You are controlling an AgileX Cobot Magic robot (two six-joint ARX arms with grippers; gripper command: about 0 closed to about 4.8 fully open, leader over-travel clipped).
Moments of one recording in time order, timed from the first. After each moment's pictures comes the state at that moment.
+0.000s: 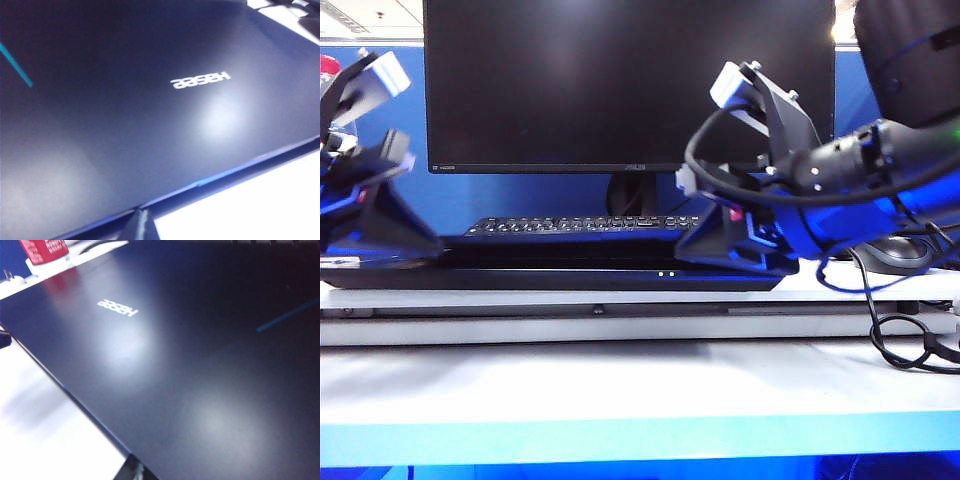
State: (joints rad) left arm -0.37 1.11 0.25 0.53 0.17 -0.08; right arm 0.67 1.52 0.36 0.94 -0.09 0.20
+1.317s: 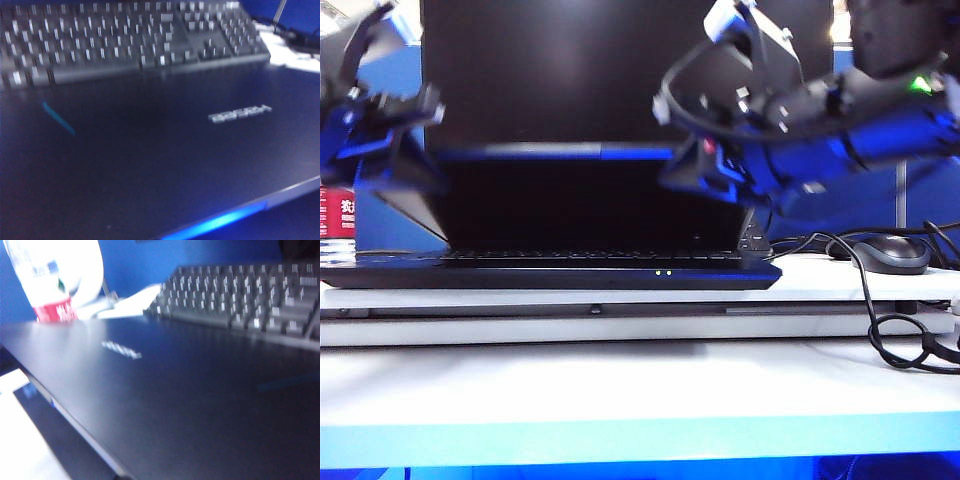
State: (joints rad) left arm -0.37 1.11 0.39 0.50 0.09 -0.02; right arm 0.67 1.51 0.45 1.02 -0.07 0.19
